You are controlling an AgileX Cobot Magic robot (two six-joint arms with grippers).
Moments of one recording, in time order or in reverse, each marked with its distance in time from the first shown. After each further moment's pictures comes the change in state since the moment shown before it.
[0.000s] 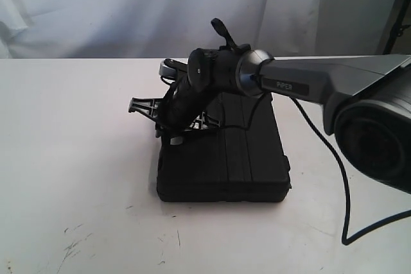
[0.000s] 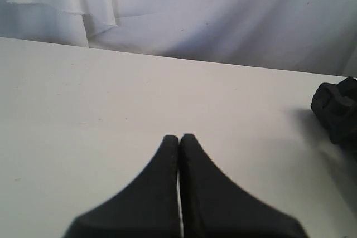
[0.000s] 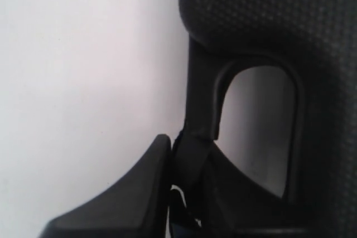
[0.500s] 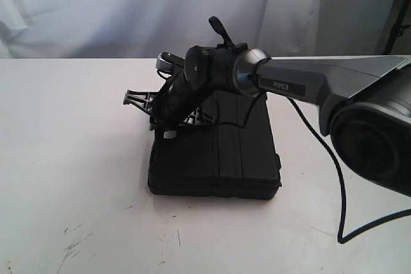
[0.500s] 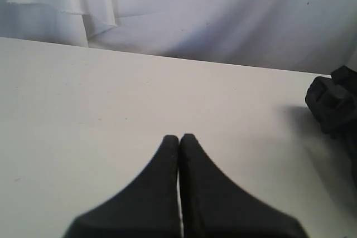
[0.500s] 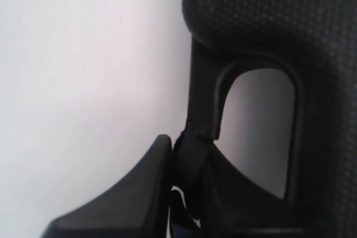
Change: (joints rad) left arm 0.000 0.000 0.000 0.000 0.000 0.000; right arm 0.004 0.016 -0.034 0.021 -0.036 0.016
